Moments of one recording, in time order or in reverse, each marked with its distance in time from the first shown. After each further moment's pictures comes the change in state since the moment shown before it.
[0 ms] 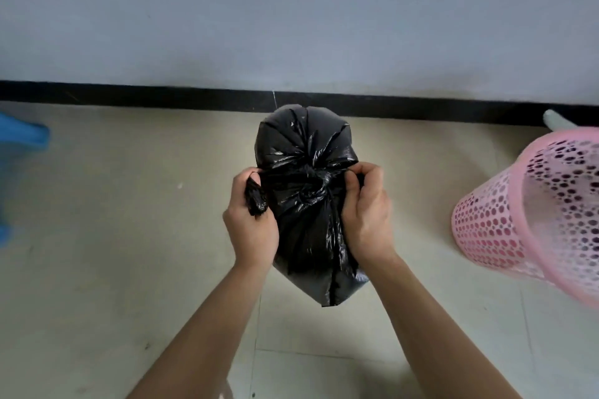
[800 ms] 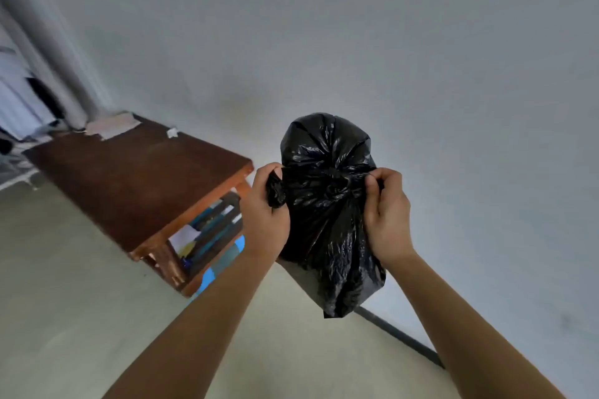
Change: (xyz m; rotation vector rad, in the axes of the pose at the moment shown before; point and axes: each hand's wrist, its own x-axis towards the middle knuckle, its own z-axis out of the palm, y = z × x) left_hand 0.131 0.746 -0.461 -0.046 0.429 0.506; right_hand 0.016 -0.830 -0.253 0.264 -0.221 -0.641
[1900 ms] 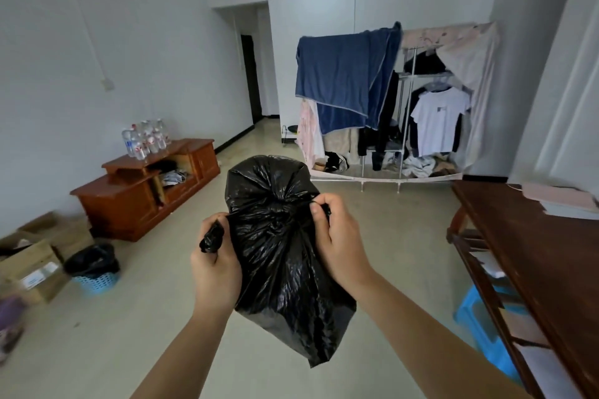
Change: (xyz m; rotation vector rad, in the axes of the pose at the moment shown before) left_hand -0.052 -0.050 -0.892 0.608 1.130 -0.261; right_hand -0.337 -0.558 0.732 0.815 -1.019 -0.587
